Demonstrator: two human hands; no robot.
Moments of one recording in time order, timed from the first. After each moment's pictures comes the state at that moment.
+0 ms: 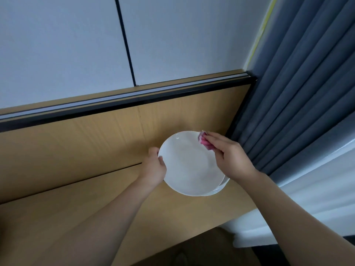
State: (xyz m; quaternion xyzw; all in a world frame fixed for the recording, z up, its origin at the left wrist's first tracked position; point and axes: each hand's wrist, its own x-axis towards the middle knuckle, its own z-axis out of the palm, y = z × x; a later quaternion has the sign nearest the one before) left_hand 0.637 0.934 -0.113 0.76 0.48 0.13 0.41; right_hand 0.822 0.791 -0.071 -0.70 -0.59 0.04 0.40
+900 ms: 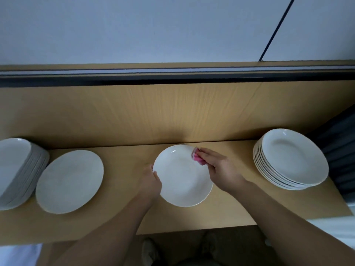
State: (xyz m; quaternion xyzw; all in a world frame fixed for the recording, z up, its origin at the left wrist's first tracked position) left_hand 0.355 0.978 -0.203 0.63 0.65 0.13 0.41; right_hand 0.576 0.905 -0.153 -0.64 -0.67 0.16 0.34
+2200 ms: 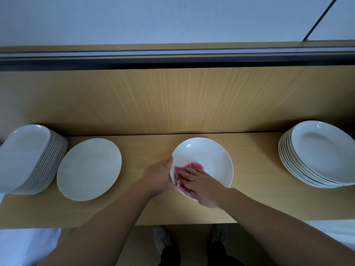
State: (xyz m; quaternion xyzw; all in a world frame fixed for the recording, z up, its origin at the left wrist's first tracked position) left_hand 0.309 1.007 -0.194 0.84 0.44 -0.13 0.29; right_hand 0.486 0.916 -0.234 -0.49 -0.85 0.17 -0.07
